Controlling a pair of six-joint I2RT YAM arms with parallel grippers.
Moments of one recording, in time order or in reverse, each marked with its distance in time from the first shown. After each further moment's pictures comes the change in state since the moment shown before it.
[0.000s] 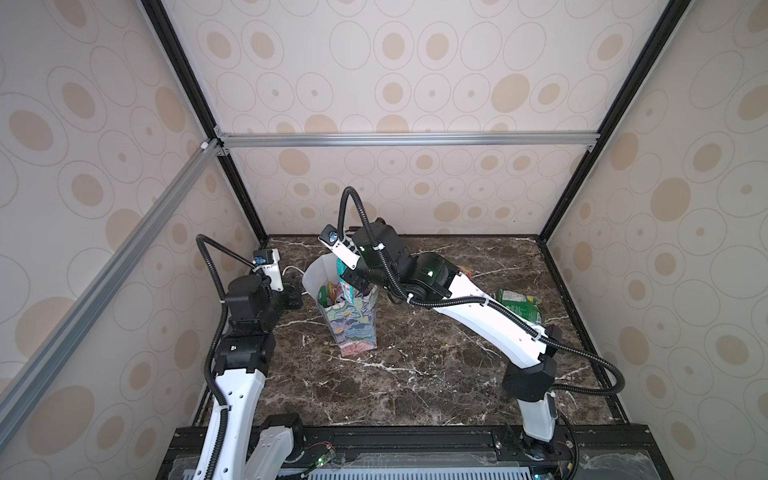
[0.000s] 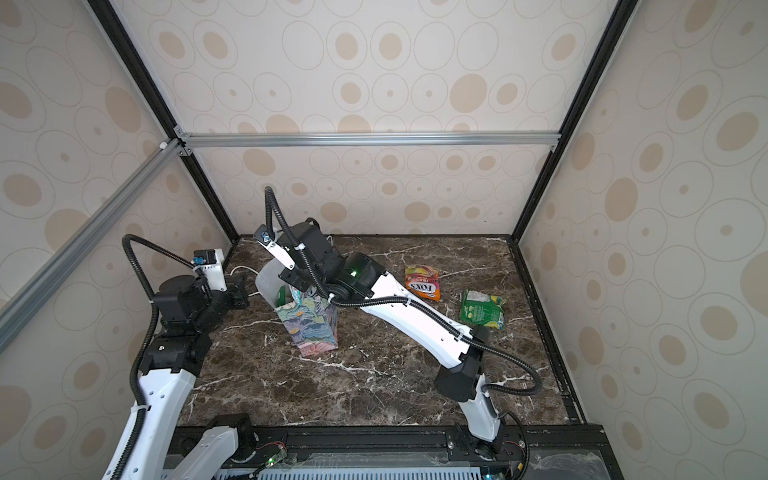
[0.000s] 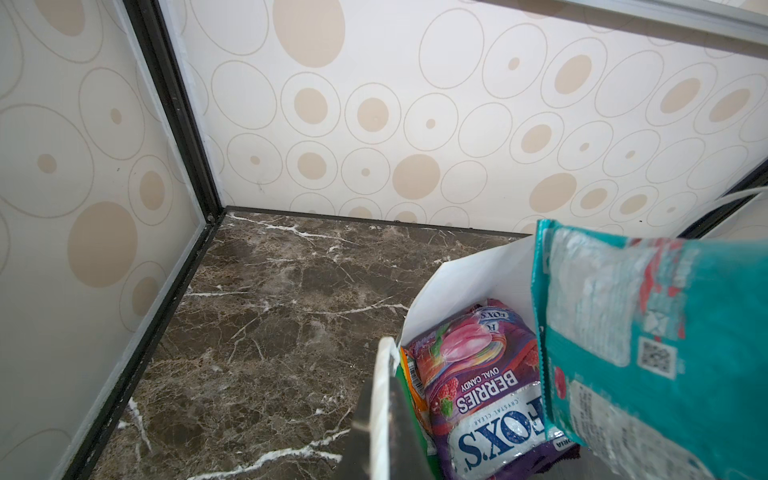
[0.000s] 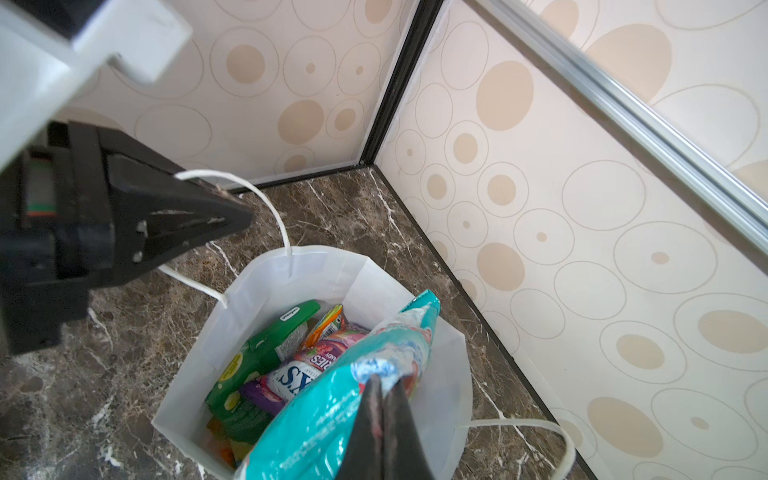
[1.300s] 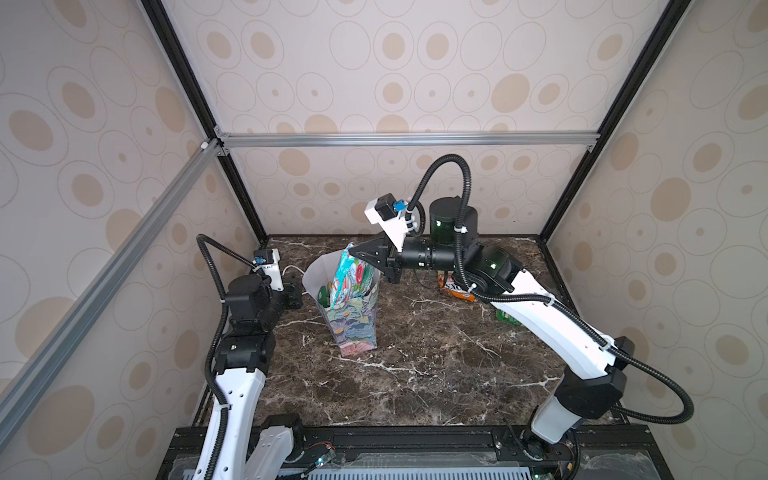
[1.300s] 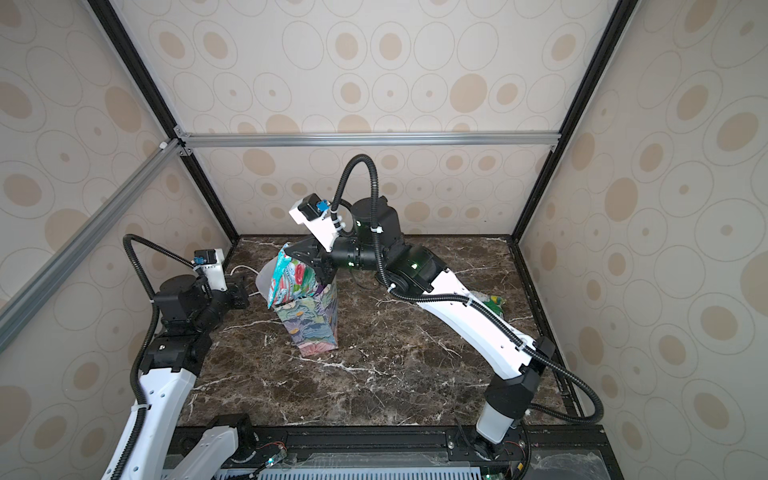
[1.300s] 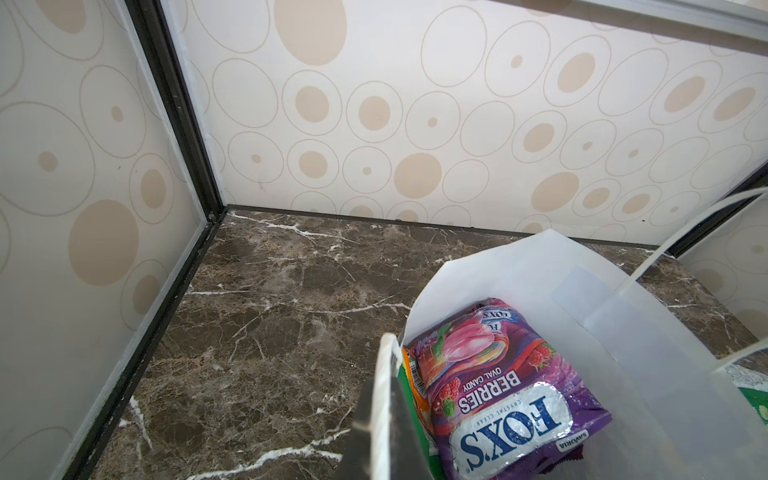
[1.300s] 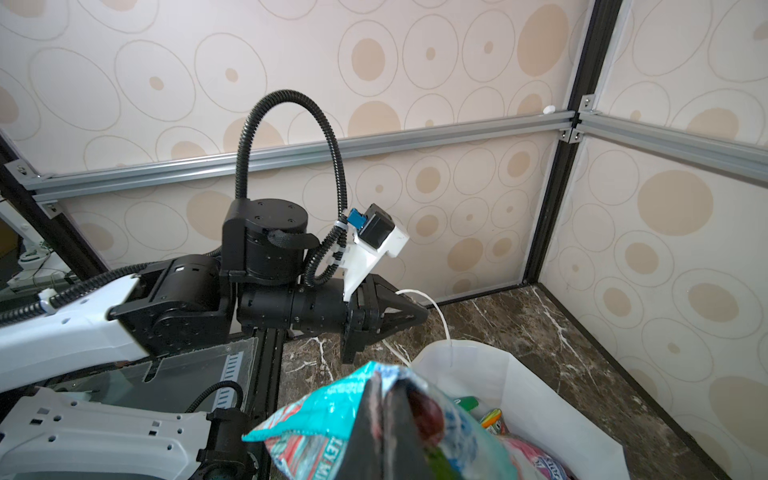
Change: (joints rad) left arm 0.000 0.005 0.000 0.000 -0.003 0.000; right arm -0.168 -0.325 -0.353 0.347 -0.782 0.282
